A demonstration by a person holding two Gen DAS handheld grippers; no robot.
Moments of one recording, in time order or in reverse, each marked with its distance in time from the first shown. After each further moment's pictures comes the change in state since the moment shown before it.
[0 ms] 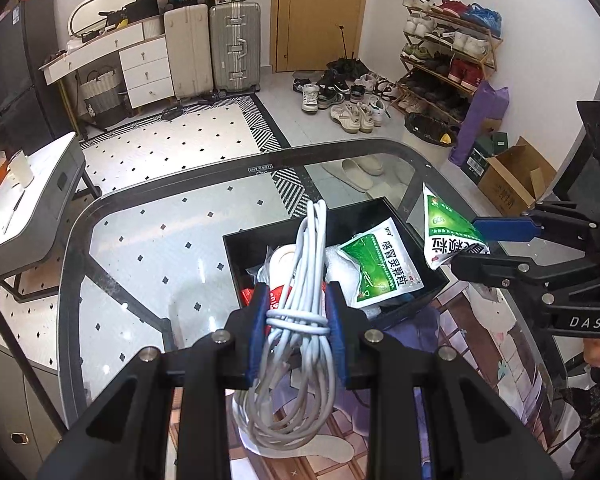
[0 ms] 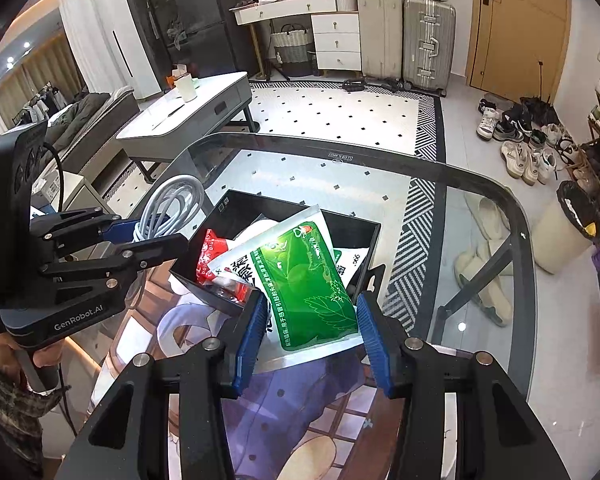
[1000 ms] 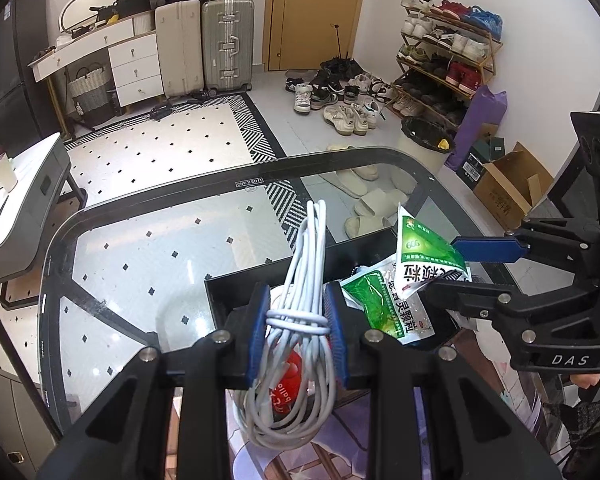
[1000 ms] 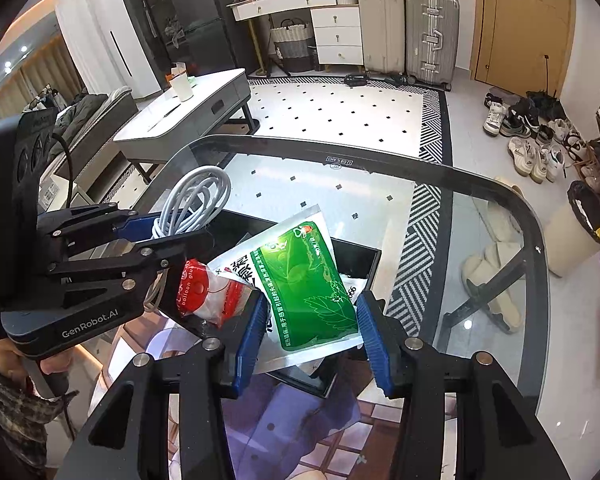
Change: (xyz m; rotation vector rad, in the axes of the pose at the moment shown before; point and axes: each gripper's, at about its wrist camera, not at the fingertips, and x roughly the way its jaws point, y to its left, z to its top) left arm 0.038 0.006 0.031 -0.006 0.011 -0.045; right arm 0.032 -0.011 0.027 0.011 0.024 0.024
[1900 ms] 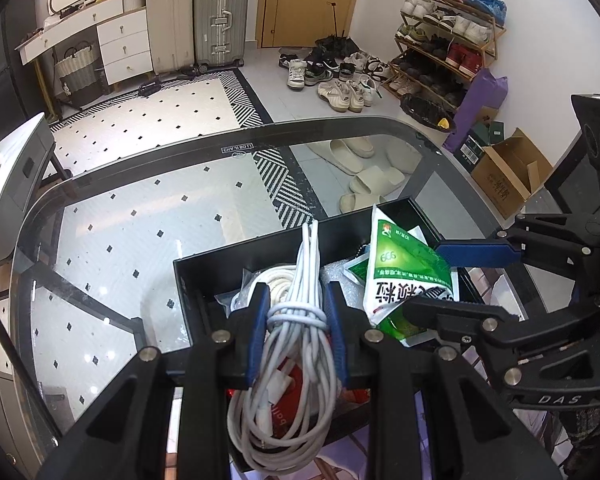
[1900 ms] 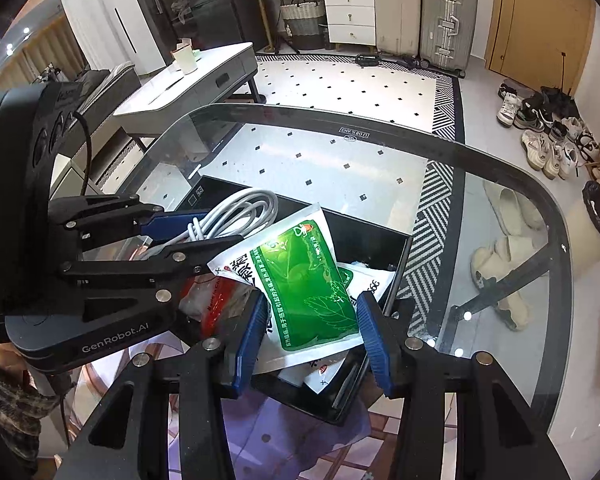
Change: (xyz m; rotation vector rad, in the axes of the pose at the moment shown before) left arm 0.044 0.000 -0.008 -0.012 0.079 -0.034; right arm 0.048 0.006 0.005 -0.051 0.084 -0.001
